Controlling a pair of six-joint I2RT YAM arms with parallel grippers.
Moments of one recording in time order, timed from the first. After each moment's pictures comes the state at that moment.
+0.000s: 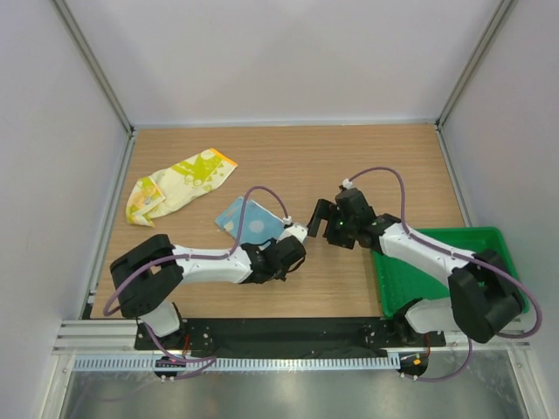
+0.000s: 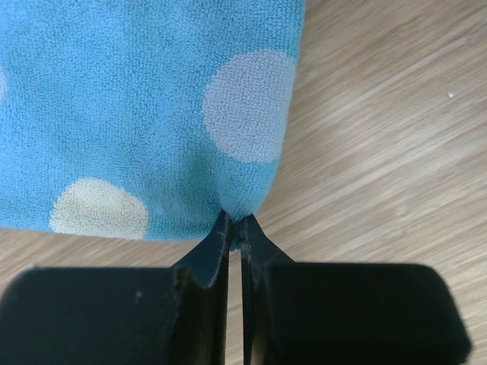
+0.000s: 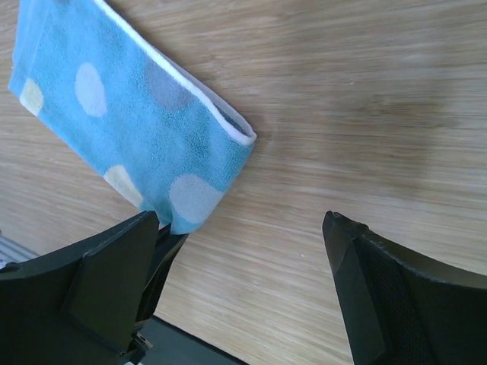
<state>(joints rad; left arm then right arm) -1.12 1.64 0.84 -0.23 -0.40 -0.42 0.57 1.31 0.74 -0.27 -0.05 0.80</state>
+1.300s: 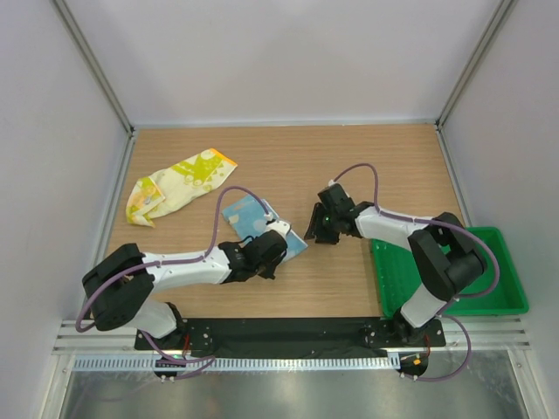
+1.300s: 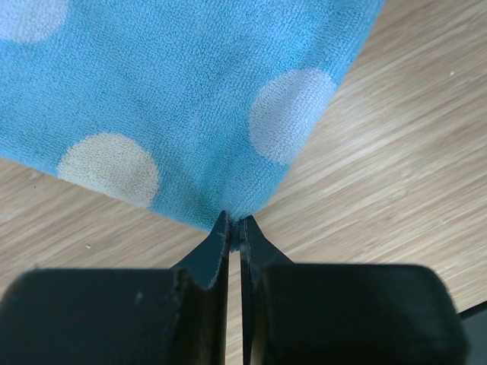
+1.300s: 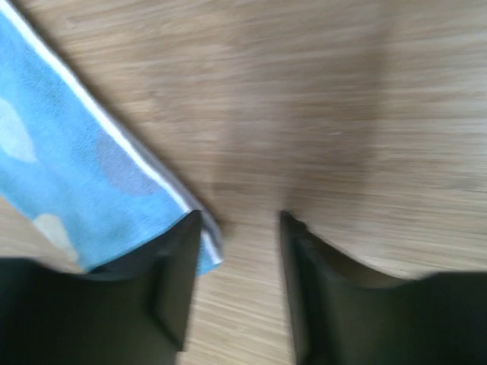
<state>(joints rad) -1.03 1.45 0.74 -0.24 -0.29 -0.48 0.57 1.64 0.87 -0.24 -0.09 0.83</state>
